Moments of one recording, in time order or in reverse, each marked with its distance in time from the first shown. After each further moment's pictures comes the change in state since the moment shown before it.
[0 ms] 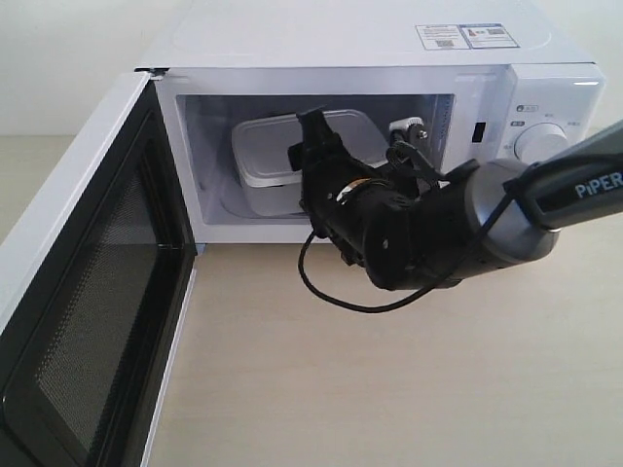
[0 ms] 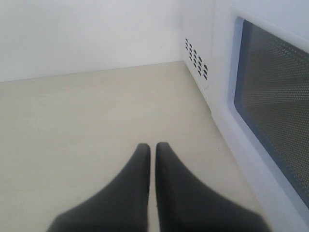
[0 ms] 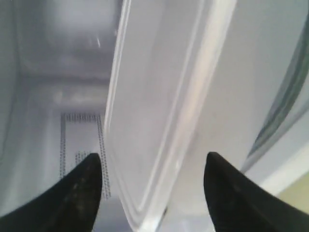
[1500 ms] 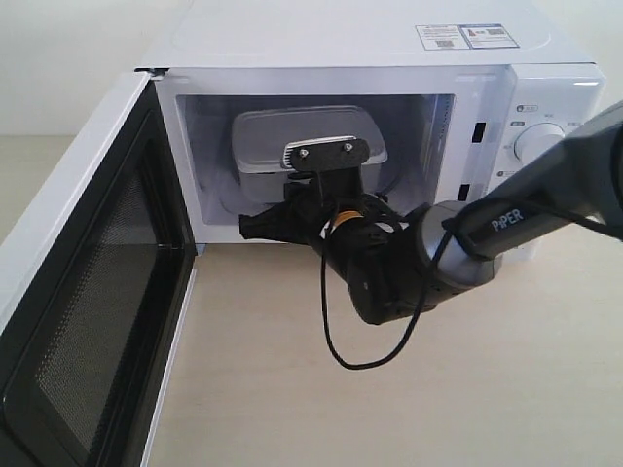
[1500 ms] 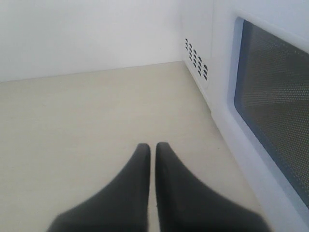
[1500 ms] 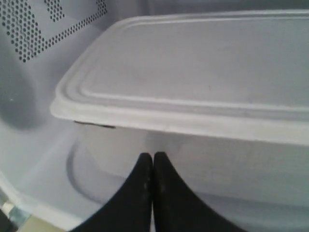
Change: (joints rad) left arm 0.000 0.000 0.000 0.000 0.000 0.000; right arm -0.007 0.185 -0.060 -0.168 -0.160 -1.118
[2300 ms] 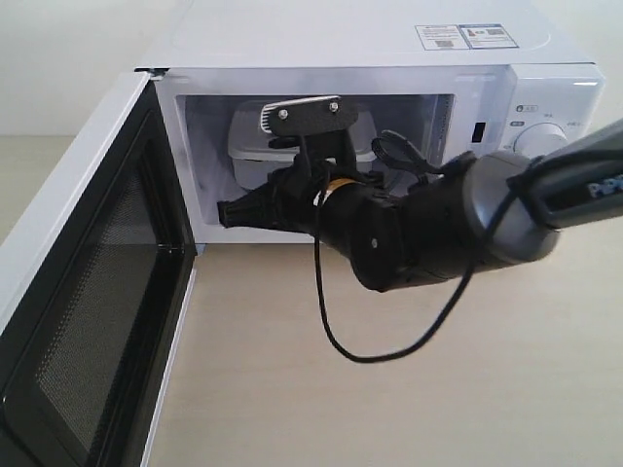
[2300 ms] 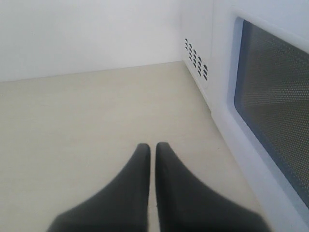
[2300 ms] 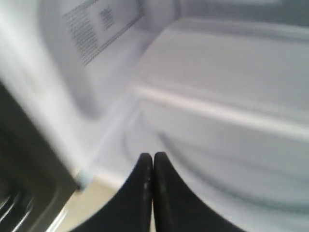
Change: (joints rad) left arm 0.000 0.000 0.000 0.000 0.000 0.000; right arm 0.060 -0.236 0.060 0.113 0.288 -0.148
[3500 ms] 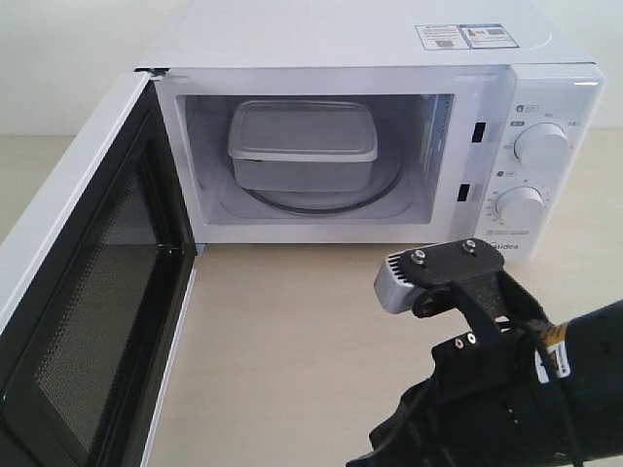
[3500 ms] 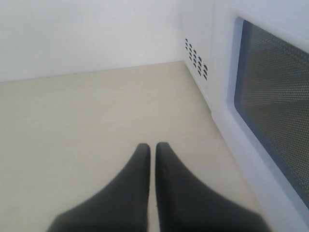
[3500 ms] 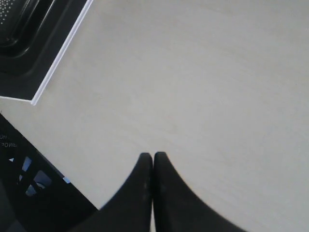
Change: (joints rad) left arm 0.000 0.000 0.000 0.000 0.000 0.000; right arm 0.077 -0.747 0.461 0.035 0.962 0.125
